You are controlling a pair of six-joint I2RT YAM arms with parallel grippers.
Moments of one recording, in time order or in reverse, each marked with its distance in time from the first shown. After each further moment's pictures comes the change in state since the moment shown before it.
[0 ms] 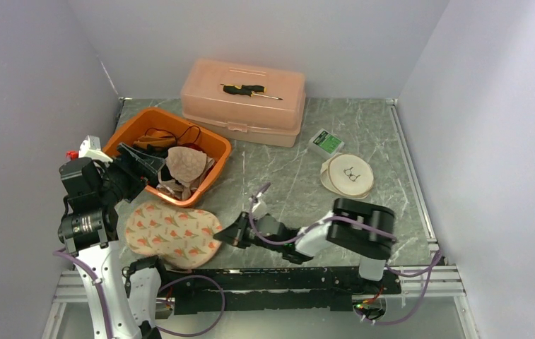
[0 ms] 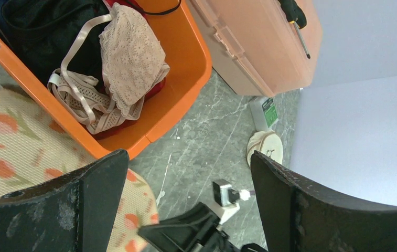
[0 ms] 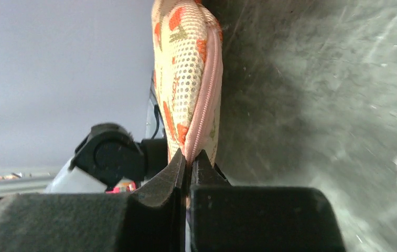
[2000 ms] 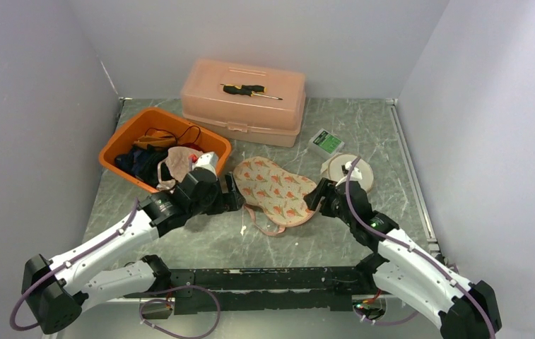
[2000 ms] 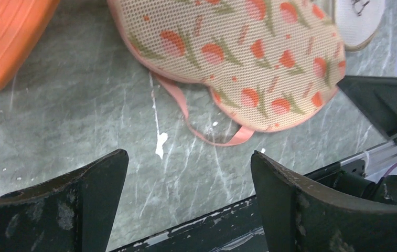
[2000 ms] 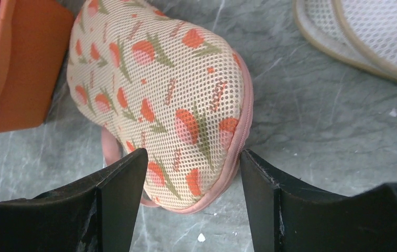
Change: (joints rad) left arm -1.132 0.285 -0.282 0.357 -0.597 -0.147; right arm -0.698 -1.126 -0.225 -1.207 0.013 -0.582
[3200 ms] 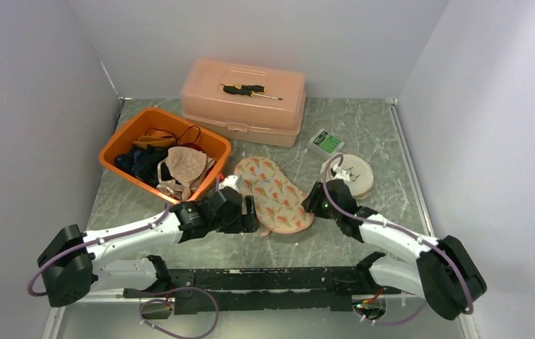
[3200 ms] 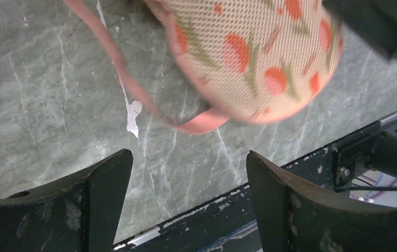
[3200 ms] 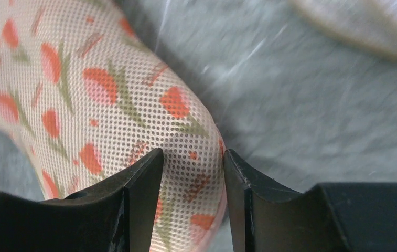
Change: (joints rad) left arm -0.192 0.157 -0.129 0.153 0.017 -0.096; right arm -0.067 0.387 -0.016 0.246 -0.016 -0.022
